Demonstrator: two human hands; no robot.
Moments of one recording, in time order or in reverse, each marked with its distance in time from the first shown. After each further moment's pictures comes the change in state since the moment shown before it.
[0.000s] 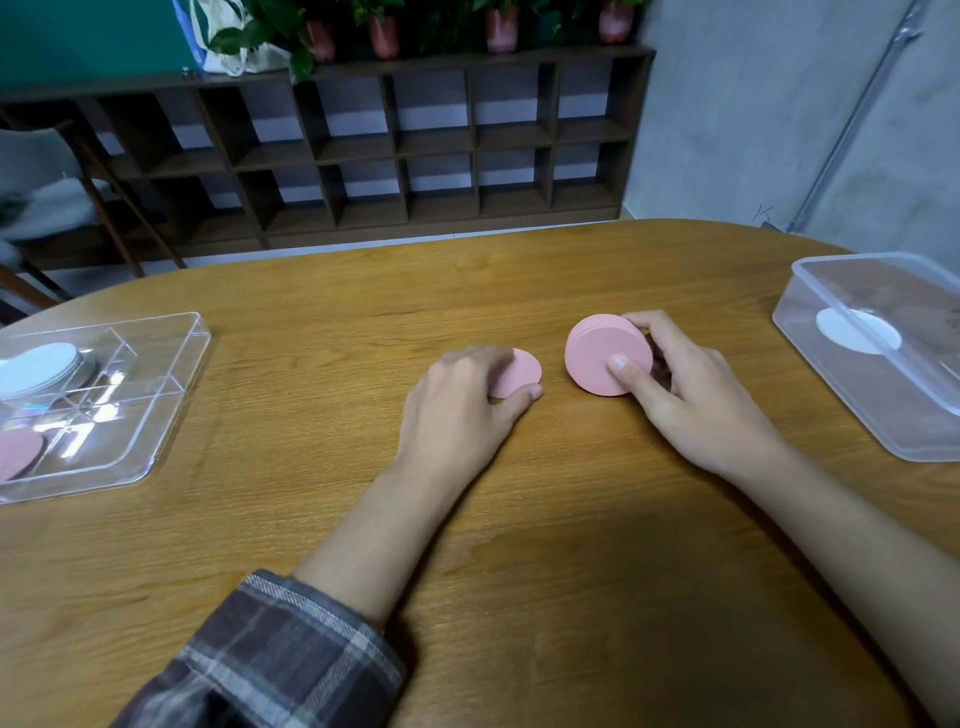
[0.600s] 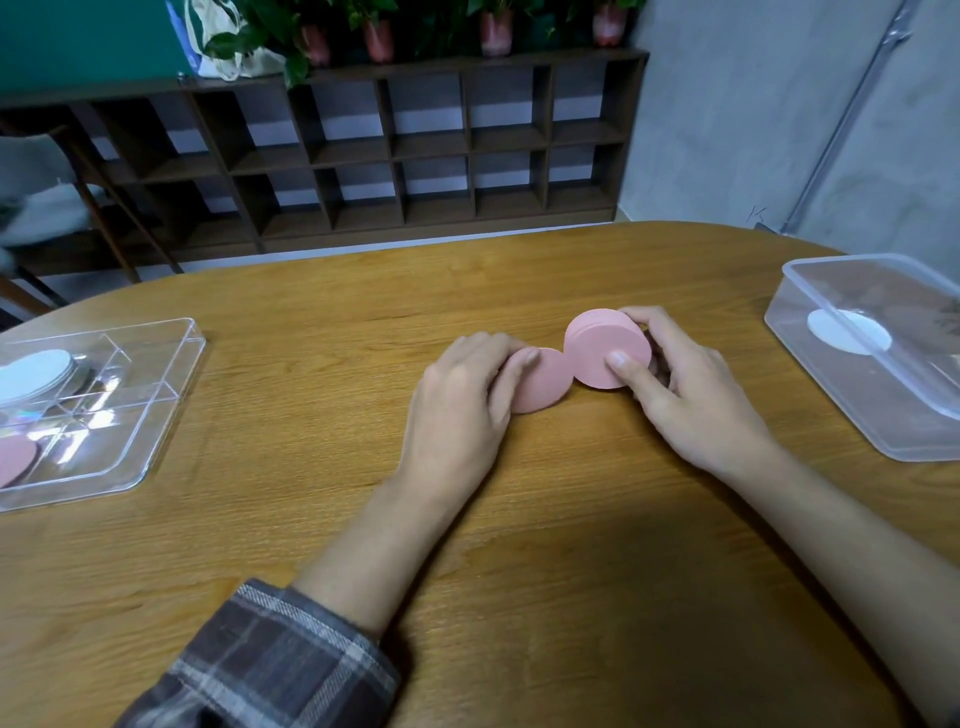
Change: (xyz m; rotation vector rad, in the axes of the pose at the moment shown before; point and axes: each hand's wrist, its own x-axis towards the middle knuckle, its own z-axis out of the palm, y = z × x) left_hand -0.006 0.012 -0.003 -0.212 0.274 0.258; right_hand 0.002 0.002 -0.001 0.047 0.039 0.013
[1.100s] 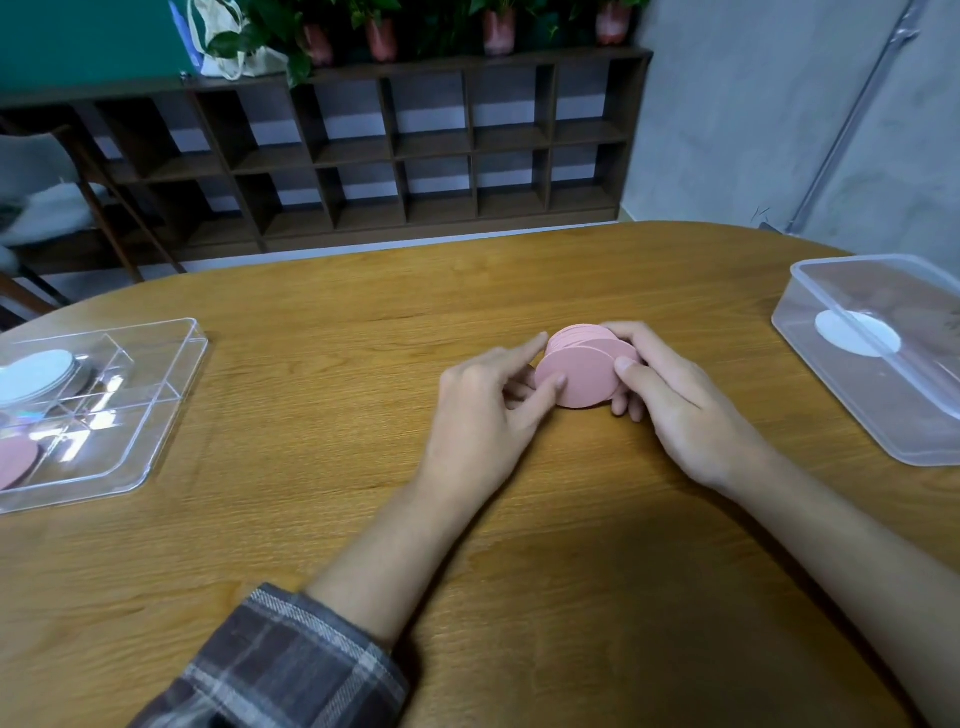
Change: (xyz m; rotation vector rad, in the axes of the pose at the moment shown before) left_hand 0.000 0.005 0.012 -0.197 -0.068 -0.120; right_hand -0.004 -0.012 0.005 0.170 -0.138 0.029
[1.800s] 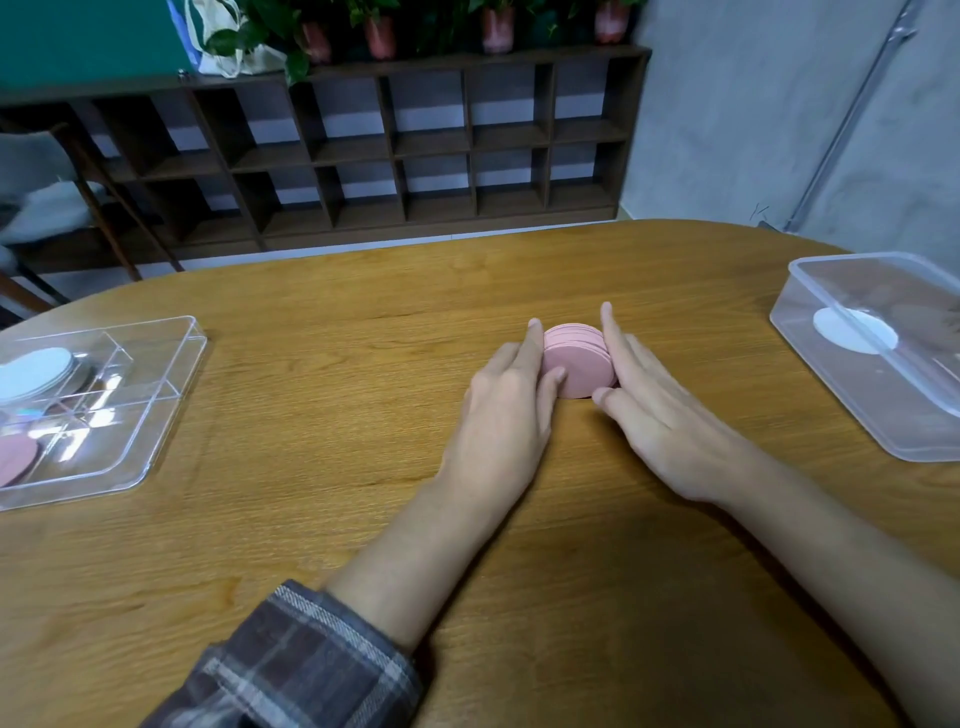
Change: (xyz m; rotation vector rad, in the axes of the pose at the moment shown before) left_hand -0.002 0.006 0.016 0.175 -0.095 -0.044; right_hand -0.005 -0.015 0.006 -0.233 -0.192 0.086
